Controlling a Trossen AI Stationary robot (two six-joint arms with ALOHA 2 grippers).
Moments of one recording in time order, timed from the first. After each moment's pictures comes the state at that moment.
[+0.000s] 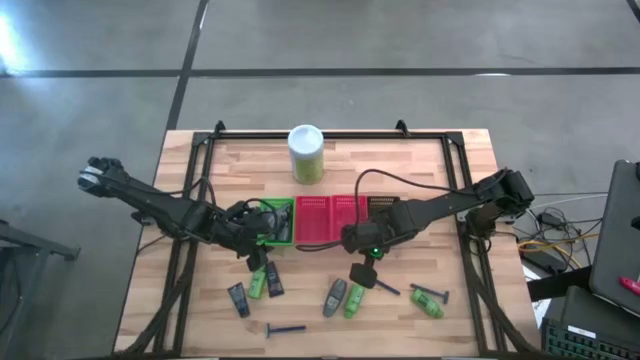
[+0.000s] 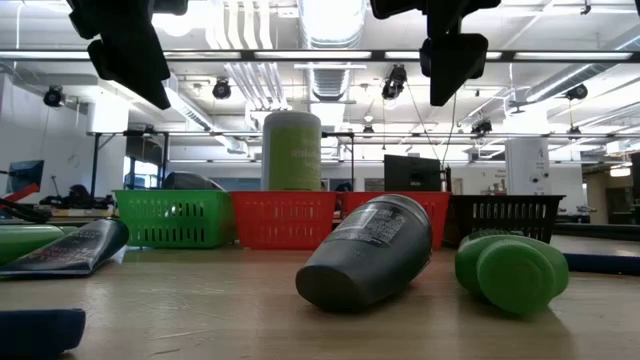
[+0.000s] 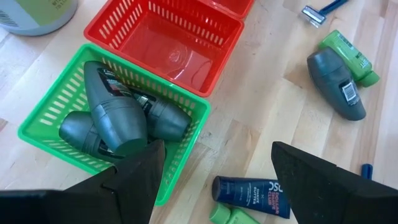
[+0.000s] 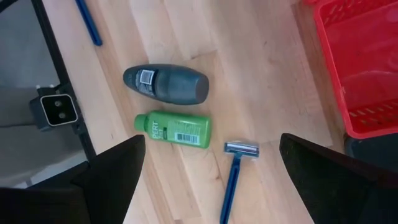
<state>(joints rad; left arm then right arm) -0.39 1.15 0.94 -0.76 -0.34 -0.79 0.26 1.72 1.46 -0.92 -0.15 0.68</state>
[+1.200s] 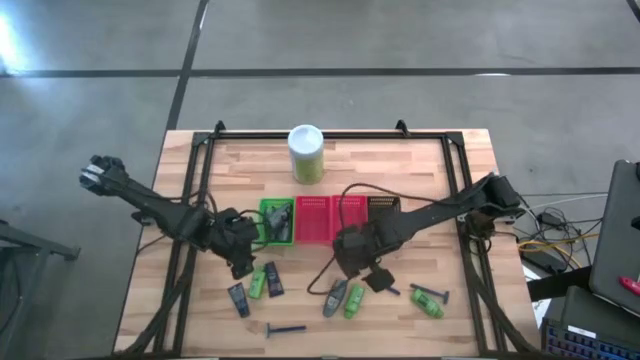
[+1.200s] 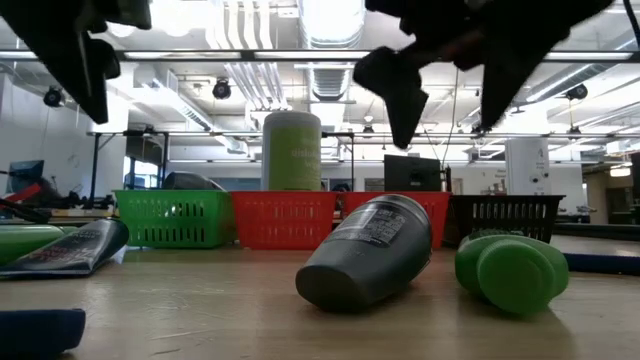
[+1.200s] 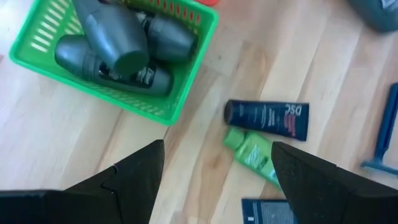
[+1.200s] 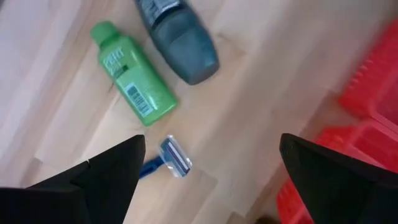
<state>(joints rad) -0.48 1.15 0.94 -0.97 -0.23 -0.85 0.29 1.84 1.45 -0.90 -0.13 -0.24</state>
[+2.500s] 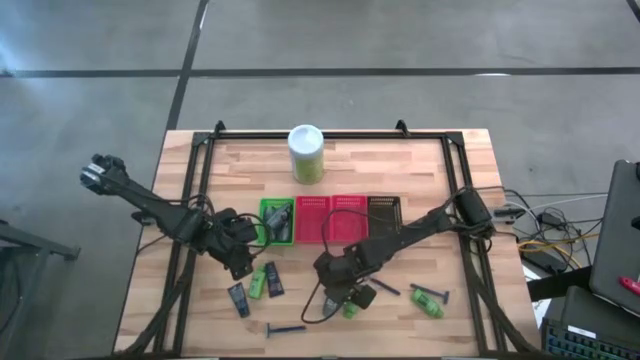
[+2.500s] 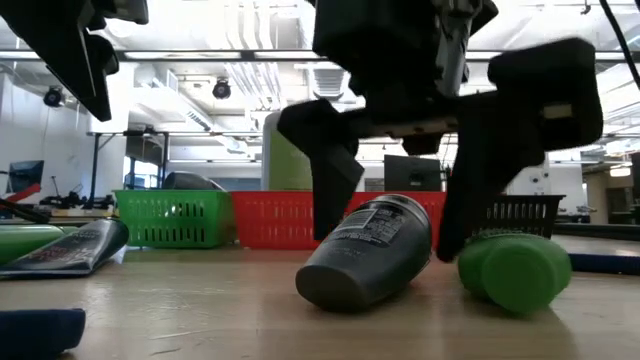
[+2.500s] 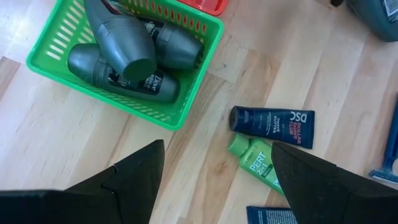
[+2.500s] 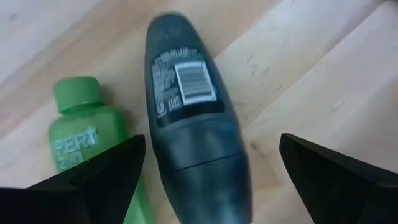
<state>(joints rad) -0.50 1.15 0.94 -0.97 -0.29 -0.88 0.34 2.08 1.44 -0.52 -0.18 -0.47</state>
